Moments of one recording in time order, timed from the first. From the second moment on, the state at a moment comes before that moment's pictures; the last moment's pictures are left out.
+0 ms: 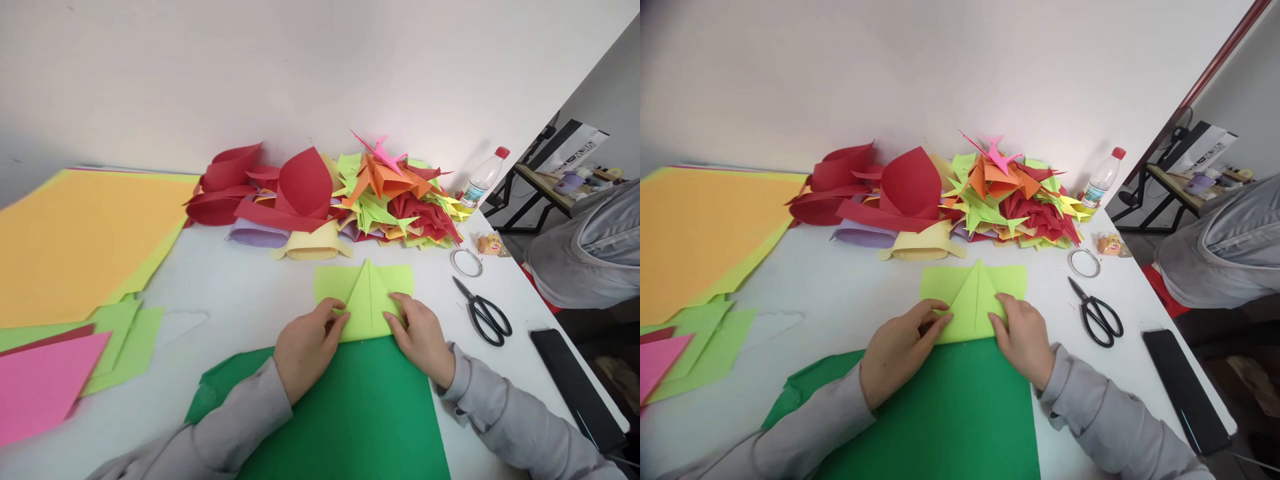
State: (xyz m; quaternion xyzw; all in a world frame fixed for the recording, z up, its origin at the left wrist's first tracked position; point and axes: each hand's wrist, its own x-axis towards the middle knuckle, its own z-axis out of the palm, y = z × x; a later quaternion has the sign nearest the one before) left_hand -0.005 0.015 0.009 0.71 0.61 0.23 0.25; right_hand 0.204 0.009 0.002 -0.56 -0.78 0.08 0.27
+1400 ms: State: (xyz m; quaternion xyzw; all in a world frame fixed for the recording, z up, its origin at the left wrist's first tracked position) left_hand 0.000 0.005 0.004 0.79 0.59 0.13 0.07; right_hand 0.195 0.003 0.005 -0.56 -0.81 -0.06 0.14
